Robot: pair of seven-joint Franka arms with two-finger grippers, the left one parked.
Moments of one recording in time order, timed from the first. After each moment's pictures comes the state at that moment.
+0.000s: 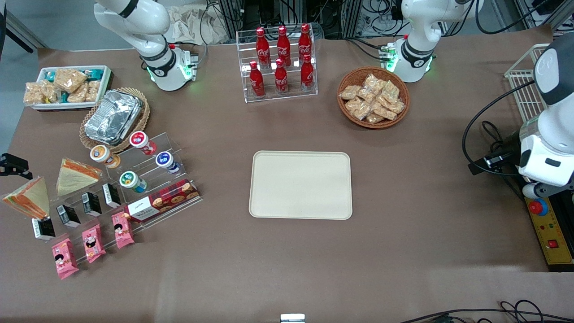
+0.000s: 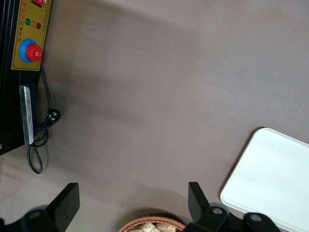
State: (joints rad) arm -0.22 0.20 -0.18 -1.66 0.01 1.93 -0.86
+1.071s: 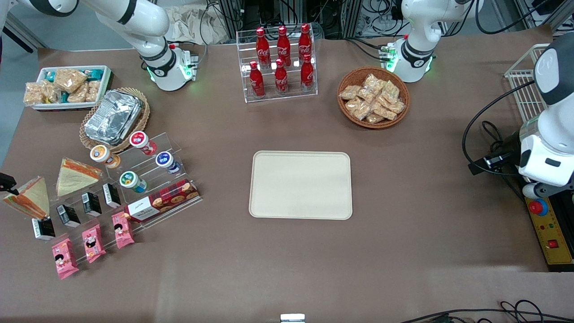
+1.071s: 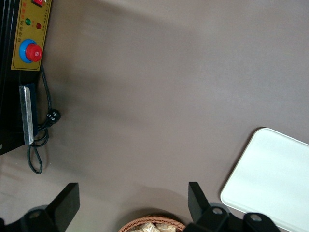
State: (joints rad) arm -0.33 0.40 -0.18 -1.57 0.02 2.08 -1.15
